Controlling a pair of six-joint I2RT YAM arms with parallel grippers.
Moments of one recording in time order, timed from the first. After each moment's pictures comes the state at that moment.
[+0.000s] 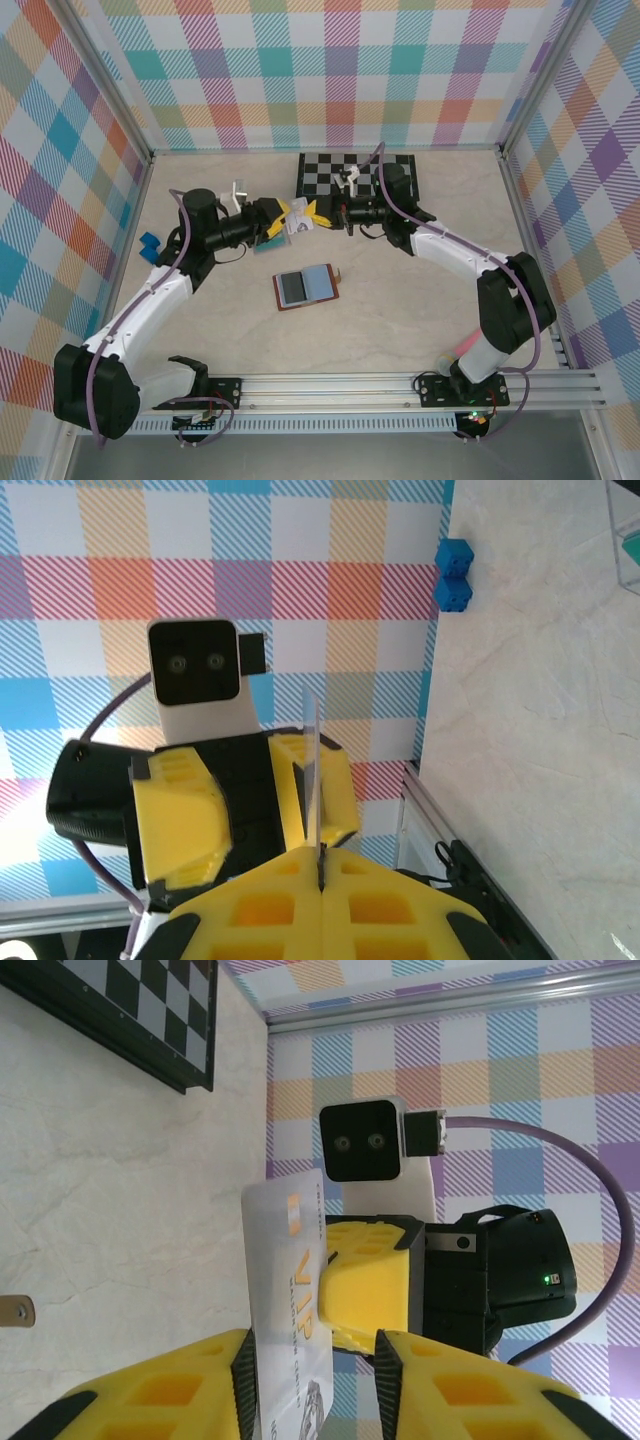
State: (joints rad) left arm -0.31 1.15 0.84 0.06 0.70 -1.25; right arm 0.54 1.62 1.12 0.30 -0.93 1.34
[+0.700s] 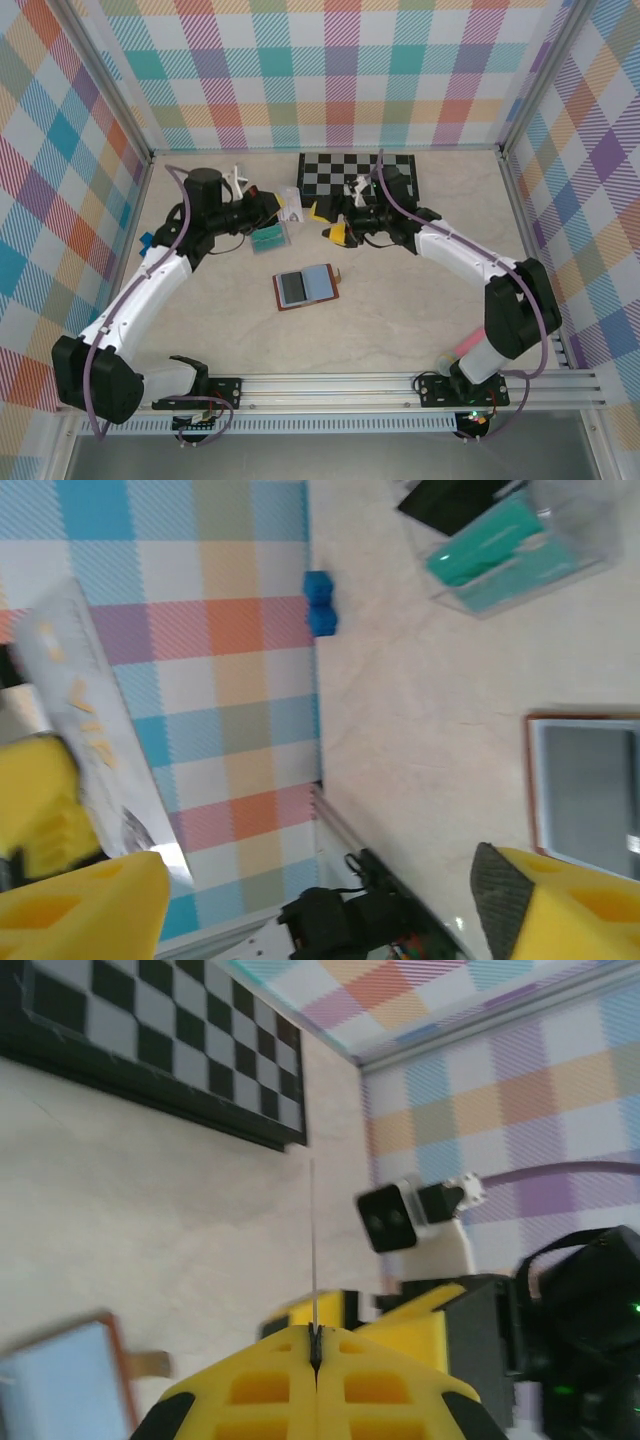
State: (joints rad) left arm -0.32 1.24 1.14 -0.39 0.48 -0.80; right arm 0.53 1.57 1.15 -0.15 -0.75 1.09
